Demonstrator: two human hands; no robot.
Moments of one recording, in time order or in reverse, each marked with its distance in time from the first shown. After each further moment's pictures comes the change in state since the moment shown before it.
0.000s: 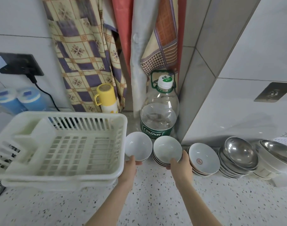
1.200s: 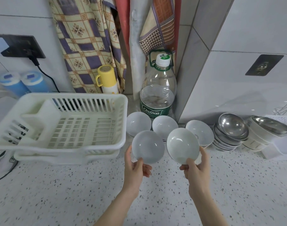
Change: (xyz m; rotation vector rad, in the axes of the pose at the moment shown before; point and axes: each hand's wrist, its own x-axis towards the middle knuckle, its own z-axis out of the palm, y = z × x) left_hand -0.086 -0.059 -0.038 -0.092 -0.311 0.202; right_hand -0.086 0.058 -0.060 0.472 0.012 -0.093
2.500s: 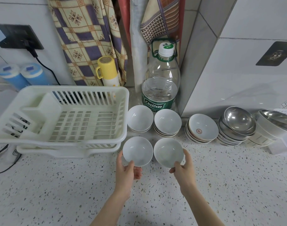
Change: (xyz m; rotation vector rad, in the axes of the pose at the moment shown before) left_hand -0.001 -0.027 -0.035 0.087 0.139 -0.133; right_hand 0.015 0.059 0.020 -0.275 -0.139 0.143
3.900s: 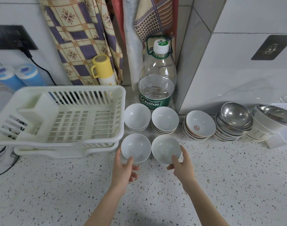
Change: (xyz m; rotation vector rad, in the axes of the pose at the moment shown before) left_hand 0.002 0.012 -0.006 0.139 -0.035 -0.036; right_hand 0.001 -0.004 -0.009 -0.061 -0.070 0.007
